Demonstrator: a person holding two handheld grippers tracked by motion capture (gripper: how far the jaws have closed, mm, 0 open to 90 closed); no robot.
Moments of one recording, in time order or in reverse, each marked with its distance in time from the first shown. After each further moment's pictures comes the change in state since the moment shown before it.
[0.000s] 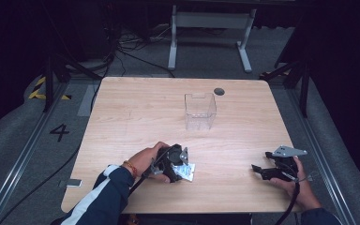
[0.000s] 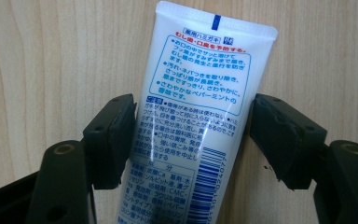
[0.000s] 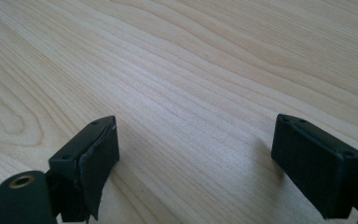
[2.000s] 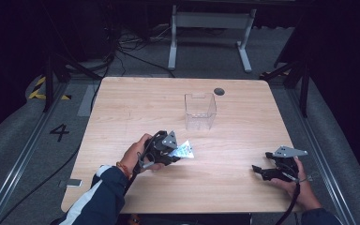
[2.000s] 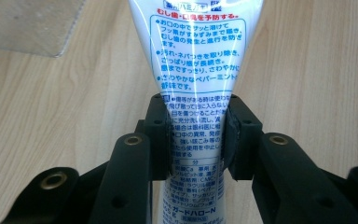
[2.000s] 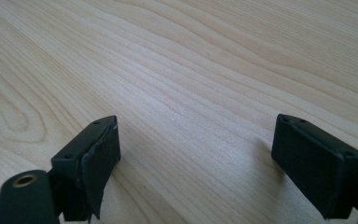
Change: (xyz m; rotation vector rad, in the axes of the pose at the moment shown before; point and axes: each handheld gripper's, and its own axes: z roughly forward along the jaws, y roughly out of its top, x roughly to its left) left arm 0.012 -0.027 -0.047 -0.284 0.110 -0.210; right arm 0.000 -0.001 -0.001 -0.002 0.005 -0.001
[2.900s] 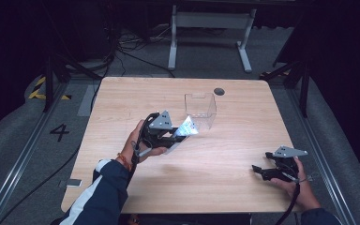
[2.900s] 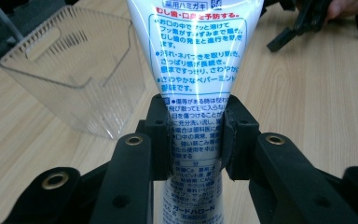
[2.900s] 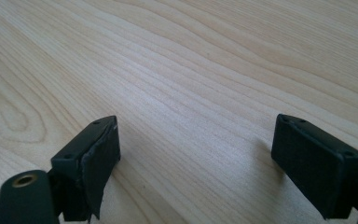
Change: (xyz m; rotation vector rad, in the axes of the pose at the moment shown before) left arm 0.015 0.030 -0.042 -0.315 0.075 -0.048; right arm 0.000 0.000 0.000 0.002 -0.001 -0.003
